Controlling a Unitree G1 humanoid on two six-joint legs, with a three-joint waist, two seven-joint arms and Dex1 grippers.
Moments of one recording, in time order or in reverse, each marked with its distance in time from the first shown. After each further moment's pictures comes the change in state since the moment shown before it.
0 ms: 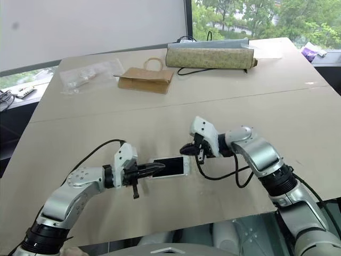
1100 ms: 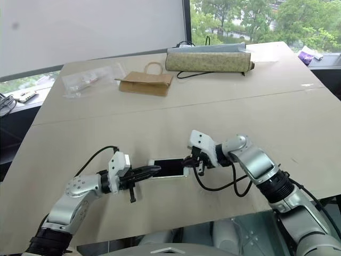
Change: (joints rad) left arm 0.049 -0.044 0.004 0.238 0.040 -0.373 -0.083; right arm 0.009 -0.012 0.129 0.024 -0.109 -0.023 0.000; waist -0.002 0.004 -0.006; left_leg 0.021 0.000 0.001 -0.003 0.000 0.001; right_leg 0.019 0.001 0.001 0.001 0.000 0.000
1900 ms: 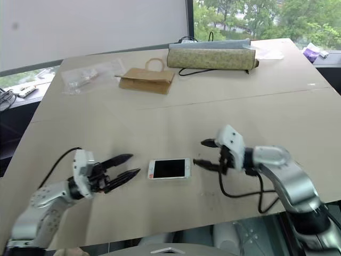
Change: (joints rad) left arm 0.216 0.092 0.317 -0.193 -0.280 0.178 0.018; right arm 0.463 -0.114 -0.455 -0.445 0.200 -0.043 -0.131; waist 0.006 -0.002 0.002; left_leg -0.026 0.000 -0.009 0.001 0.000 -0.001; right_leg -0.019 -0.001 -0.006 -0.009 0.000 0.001
